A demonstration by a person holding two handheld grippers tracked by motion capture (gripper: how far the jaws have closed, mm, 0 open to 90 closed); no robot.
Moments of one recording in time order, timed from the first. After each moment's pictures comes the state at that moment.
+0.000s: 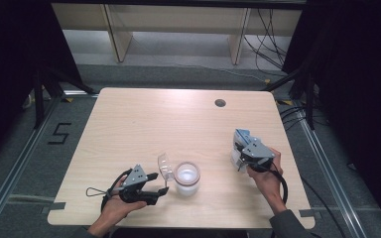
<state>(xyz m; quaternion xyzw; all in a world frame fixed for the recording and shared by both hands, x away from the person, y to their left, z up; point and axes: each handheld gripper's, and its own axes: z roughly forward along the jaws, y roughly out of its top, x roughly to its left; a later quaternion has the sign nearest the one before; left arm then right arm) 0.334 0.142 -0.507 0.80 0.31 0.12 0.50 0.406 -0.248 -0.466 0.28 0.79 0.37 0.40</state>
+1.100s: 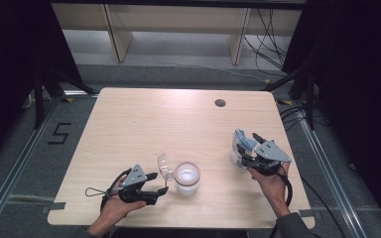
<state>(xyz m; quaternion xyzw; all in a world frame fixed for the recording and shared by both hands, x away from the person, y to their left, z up) 0.334 0.143 -0.506 0.80 0.31 0.12 0.50 0.388 -0.259 -0.453 0.34 0.73 0.45 0.40</state>
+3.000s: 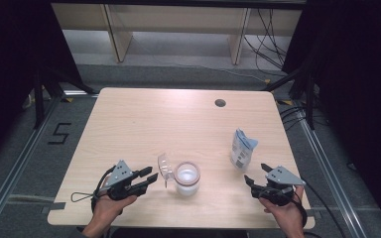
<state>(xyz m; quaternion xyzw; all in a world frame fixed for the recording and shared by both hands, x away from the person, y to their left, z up) 0.323 0.164 -0.477 0.75 0.34 0.17 0.54 0.320 -0.285 -0.472 0.39 0.77 0.41 0.30</state>
